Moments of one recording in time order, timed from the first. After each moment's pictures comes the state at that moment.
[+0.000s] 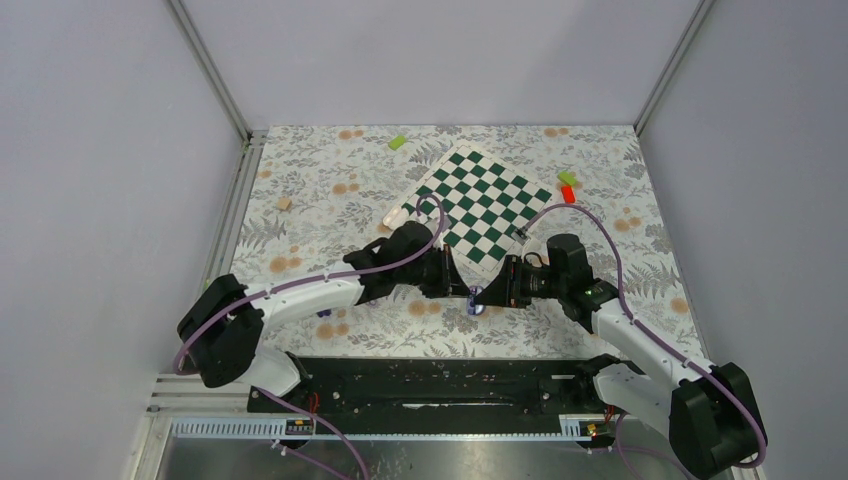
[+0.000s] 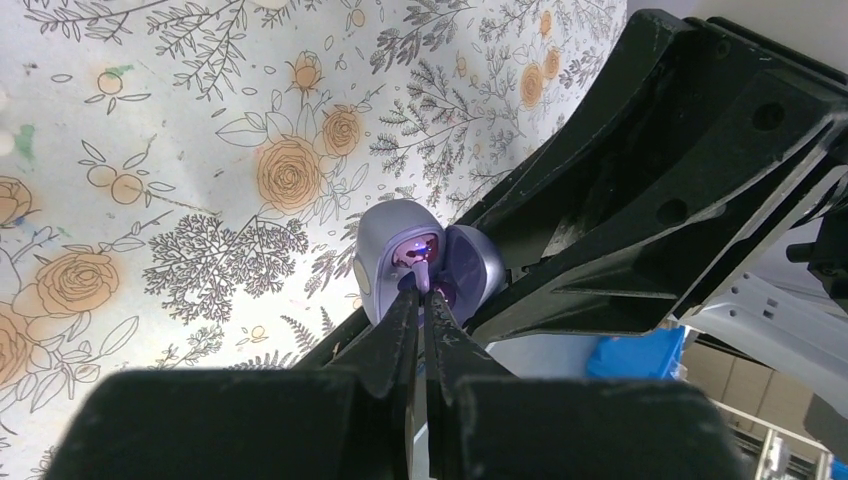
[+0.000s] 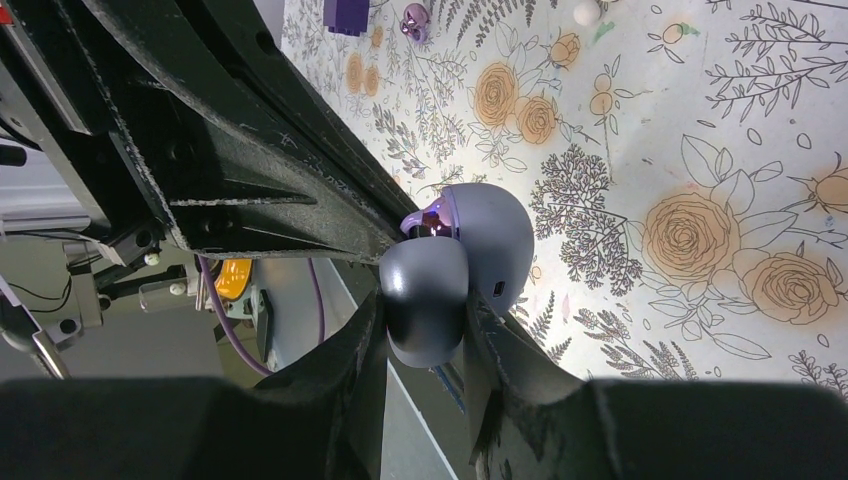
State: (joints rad) left arm -0.89 1.45 0.87 -0.06 0.33 -0.95; right arm 0.41 0.99 0.45 -0.09 -0.78 0.68
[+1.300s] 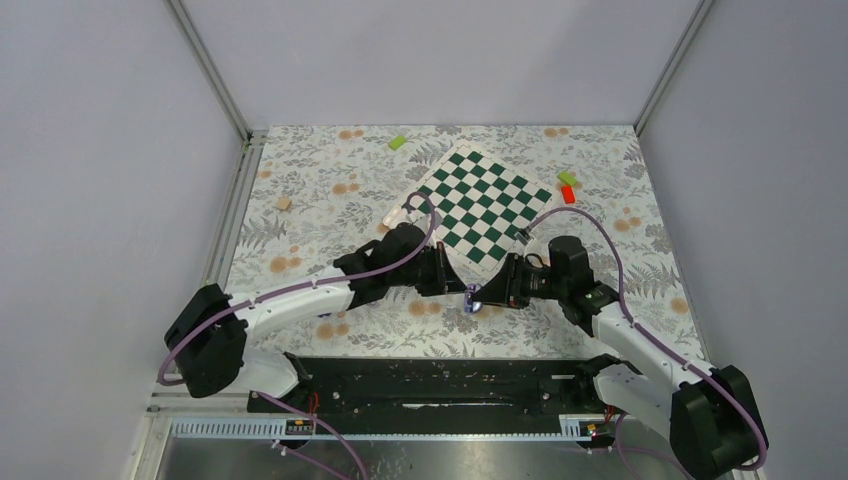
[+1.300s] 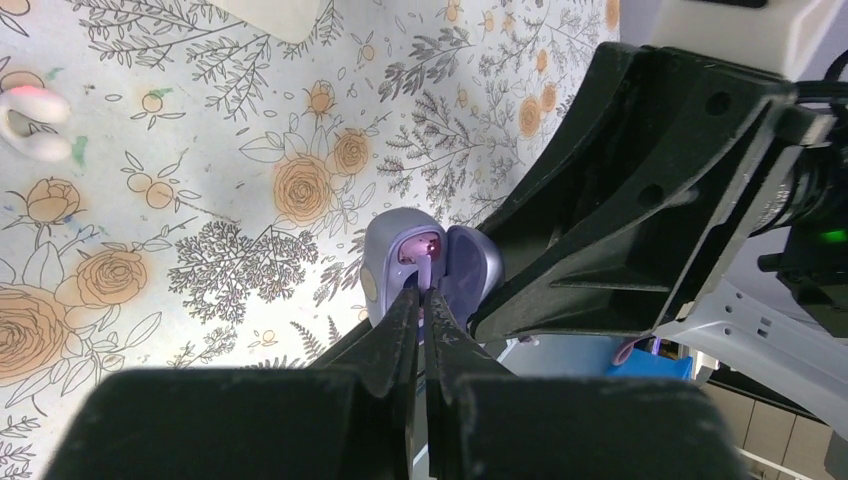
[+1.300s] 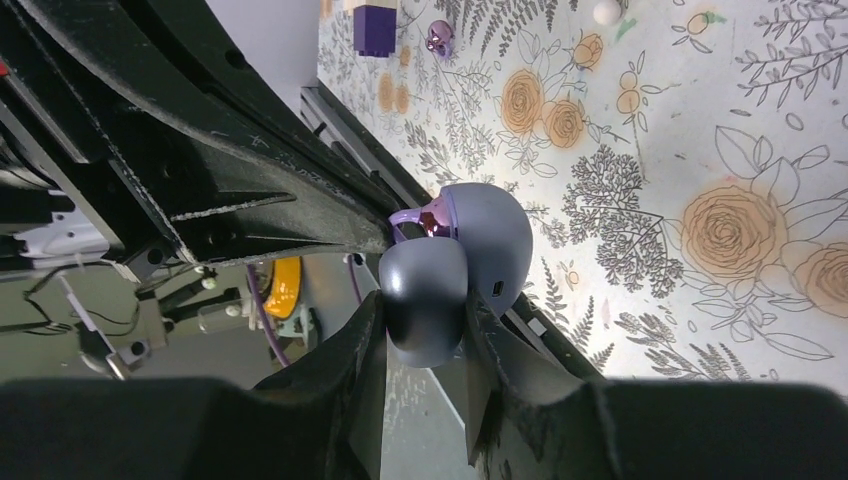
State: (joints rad) left arm -0.90 1.38 0.86 -0.09 0.23 -0.94; right arm 0.41 0.98 0.44 -0.05 -0.77 0.79
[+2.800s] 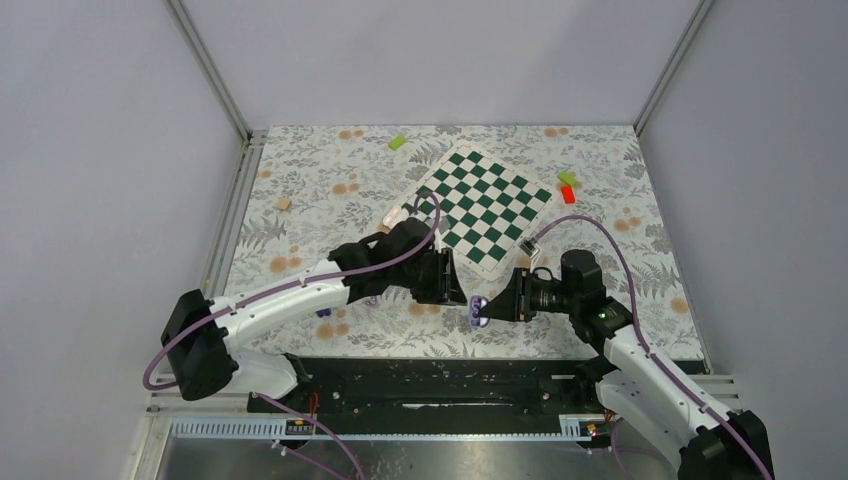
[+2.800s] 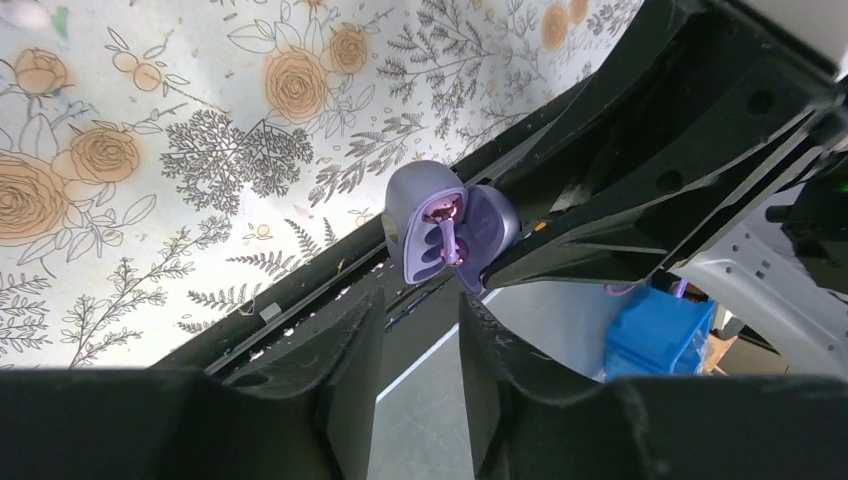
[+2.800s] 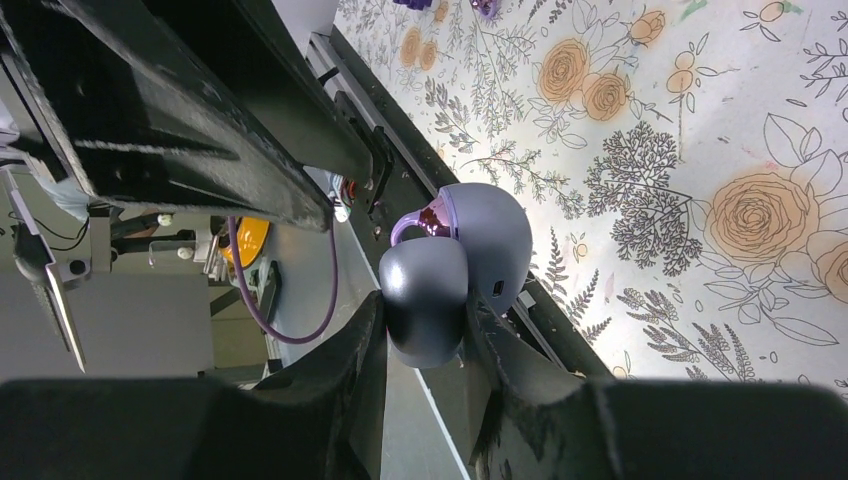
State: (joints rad) left arm -0.95 1.33 1.04 -0.46 0.25 -0.91; right arm 0.41 0.76 0.35 -0.09 -0.85 0.69
